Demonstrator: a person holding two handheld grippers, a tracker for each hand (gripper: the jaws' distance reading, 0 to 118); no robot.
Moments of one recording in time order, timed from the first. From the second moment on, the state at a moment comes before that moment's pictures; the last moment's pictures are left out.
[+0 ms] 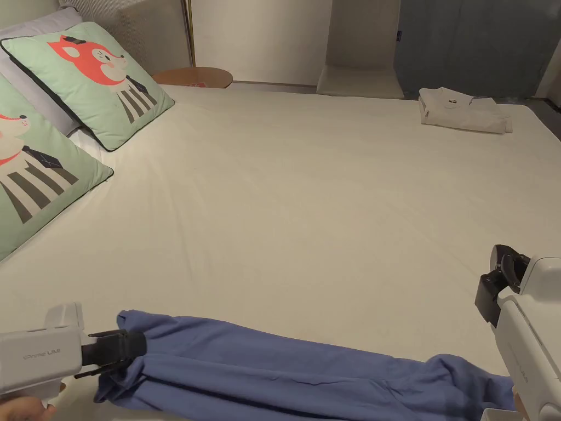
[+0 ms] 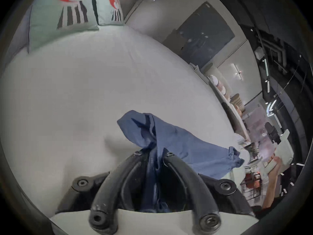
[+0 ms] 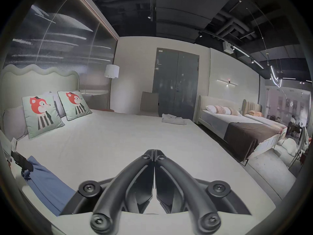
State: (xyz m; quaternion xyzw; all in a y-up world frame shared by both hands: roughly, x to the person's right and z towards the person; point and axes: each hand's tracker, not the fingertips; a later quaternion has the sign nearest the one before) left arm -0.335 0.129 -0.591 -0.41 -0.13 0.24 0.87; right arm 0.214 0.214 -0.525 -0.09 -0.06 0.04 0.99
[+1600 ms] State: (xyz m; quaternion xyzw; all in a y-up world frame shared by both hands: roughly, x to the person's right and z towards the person) left arm -0.138 0.175 -0.554 -0.26 -0.10 0.06 0.96; right arm 0.249 0.228 -0.483 -0.08 -0.07 0.02 0.99
